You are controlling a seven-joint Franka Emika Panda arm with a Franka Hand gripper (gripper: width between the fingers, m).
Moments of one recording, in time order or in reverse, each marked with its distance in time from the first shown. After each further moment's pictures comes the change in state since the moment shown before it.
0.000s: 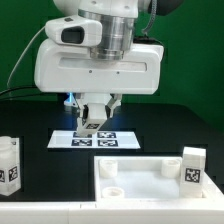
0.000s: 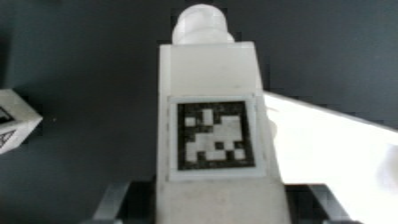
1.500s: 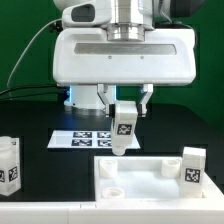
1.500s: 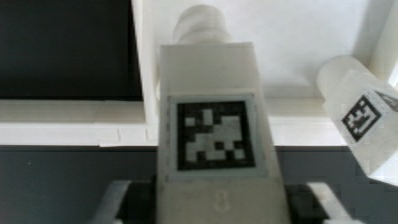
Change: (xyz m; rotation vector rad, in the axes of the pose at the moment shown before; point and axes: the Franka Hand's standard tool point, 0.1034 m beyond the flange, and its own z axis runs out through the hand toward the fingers) arm 0.073 -0.008 -0.035 0.055 0.397 0.251
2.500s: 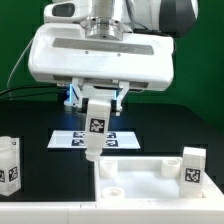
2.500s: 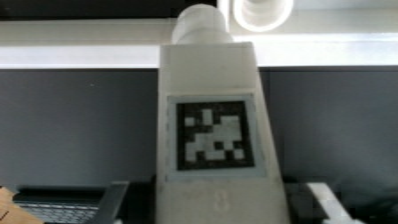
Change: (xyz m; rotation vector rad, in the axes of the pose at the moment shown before) arm 0.024 0.026 0.004 -0.094 0.299 0.069
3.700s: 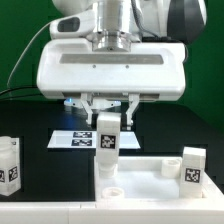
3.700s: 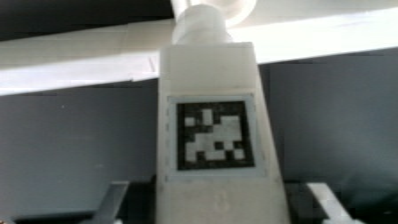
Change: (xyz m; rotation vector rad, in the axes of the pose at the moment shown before) arm -0.007 -0.010 0.020 0.003 -0.029 0.069
